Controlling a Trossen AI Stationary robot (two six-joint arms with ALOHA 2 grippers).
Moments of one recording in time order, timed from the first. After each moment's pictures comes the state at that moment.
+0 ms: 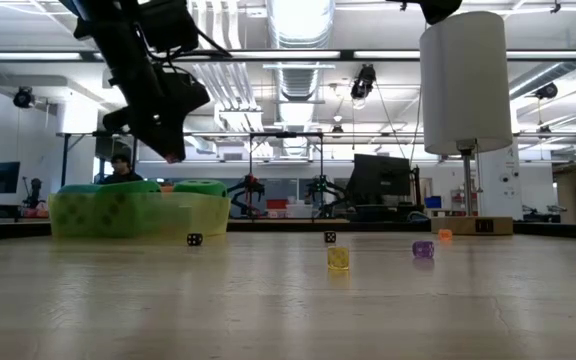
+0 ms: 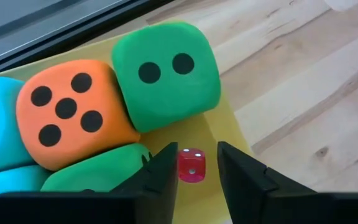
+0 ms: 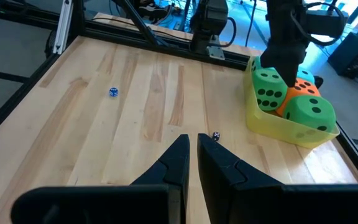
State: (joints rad) left arm 0.29 1.26 0.84 -0.64 -0.41 -0.62; right arm 0.45 1.21 0.84 -0.07 0.45 0.02
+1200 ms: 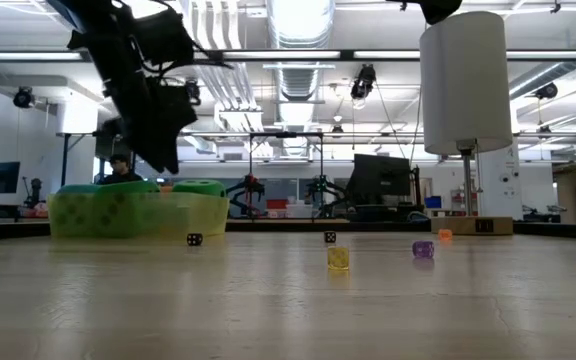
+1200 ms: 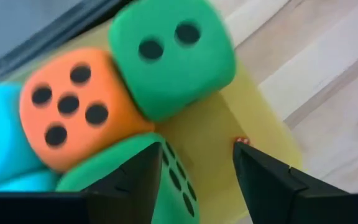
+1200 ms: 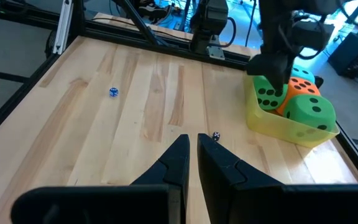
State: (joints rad) left arm 0.30 1.26 0.77 -0.61 -0.42 -0.47; right arm 0.45 1.21 0.84 -0.07 0.45 0.02
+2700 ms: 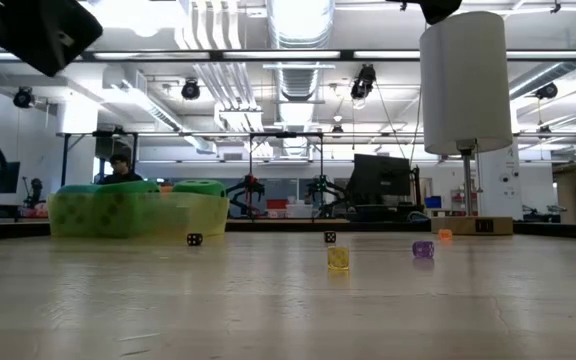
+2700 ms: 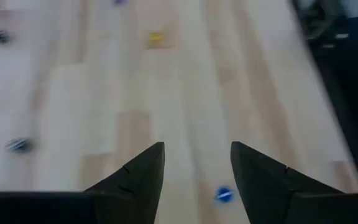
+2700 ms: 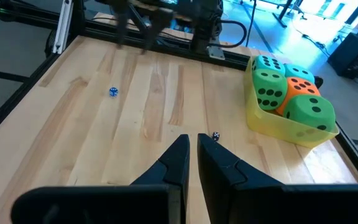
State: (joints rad) left arm -0.70 1.28 0.85 -0.52 -0.33 -0.48; right arm 0.45 1.21 0.84 -0.07 0.45 0.02
